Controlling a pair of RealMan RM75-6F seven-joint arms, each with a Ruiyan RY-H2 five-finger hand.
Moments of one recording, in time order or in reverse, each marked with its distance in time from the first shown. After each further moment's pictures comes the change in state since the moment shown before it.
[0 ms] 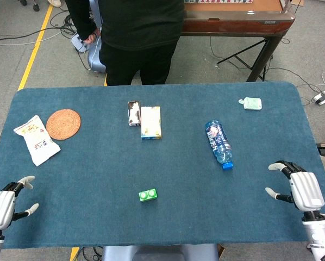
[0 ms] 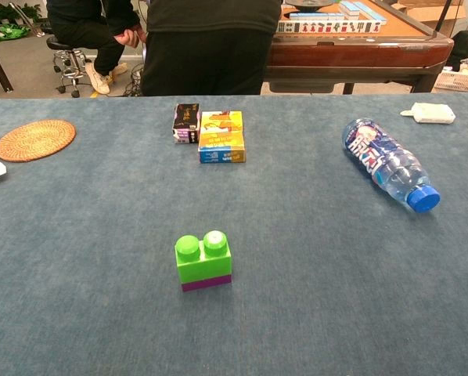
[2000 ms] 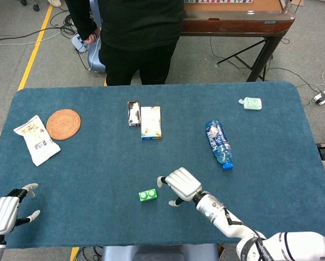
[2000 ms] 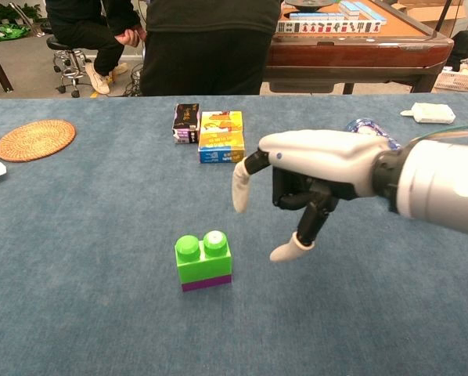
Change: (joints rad) left arm 0.014 -0.031 0.039 0.050 0.022 -0.022 0.007; right arm 0.628 -0.311 0.080 -0.305 0.425 -0.605 -0.642
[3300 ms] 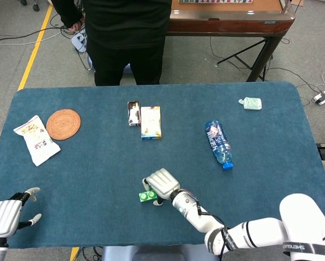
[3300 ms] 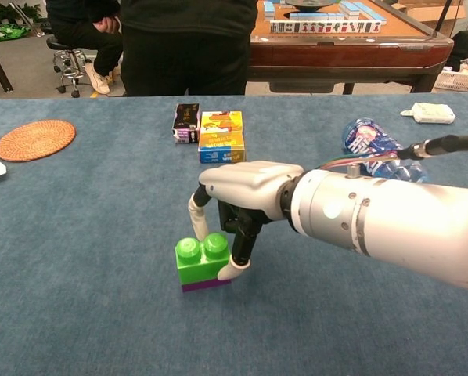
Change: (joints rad) left arm 0.013 -0.040 0.014 0.060 0.005 -0.003 -0.005; right arm 0.240 -0.212 0.006 0.148 0.364 0.037 -0.168
